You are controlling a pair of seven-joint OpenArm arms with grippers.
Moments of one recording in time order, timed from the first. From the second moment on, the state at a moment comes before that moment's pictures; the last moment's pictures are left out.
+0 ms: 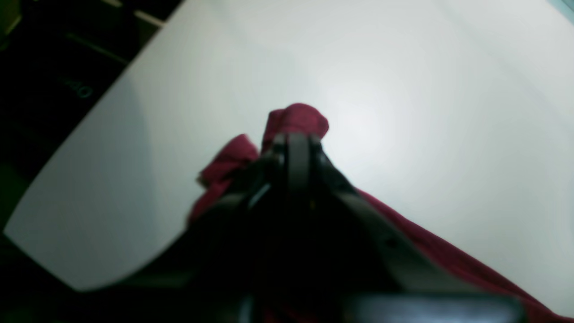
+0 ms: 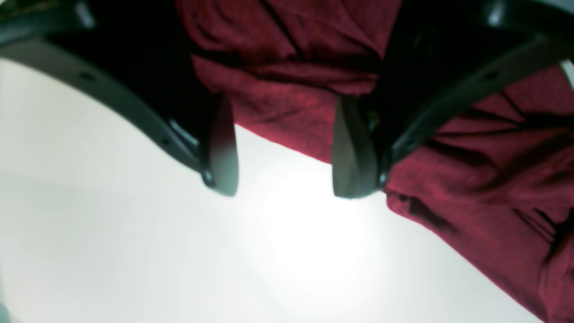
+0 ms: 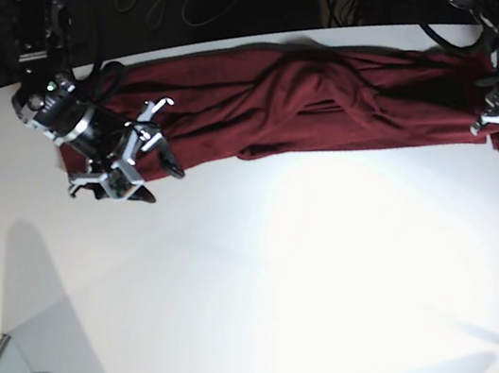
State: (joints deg) left arm 5.5 -6.1 -43.0 105.0 -17.5 -13.0 45.8; right arm -15.7 1.4 9.4 104.8 -1.3 39.9 -21.4
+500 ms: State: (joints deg) left arm 4.6 -8.6 -48.1 102.6 -17.9 -13.1 45.4; right arm -17.3 1.4 7.7 104.8 -1.5 39.9 -21.4
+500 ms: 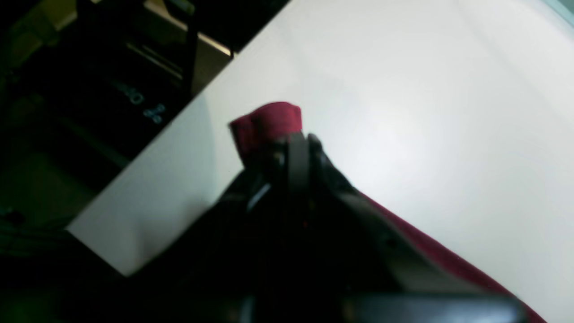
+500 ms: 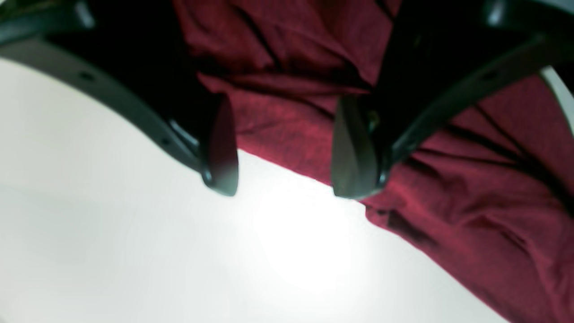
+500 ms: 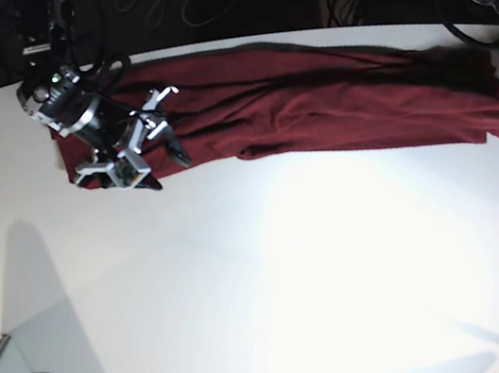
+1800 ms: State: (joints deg) left arm 3.6 -11.6 -47.8 87.2 -17.7 -13.0 45.8; right arm -18.0 1.6 5.9 104.8 -1.4 39.9 -21.4
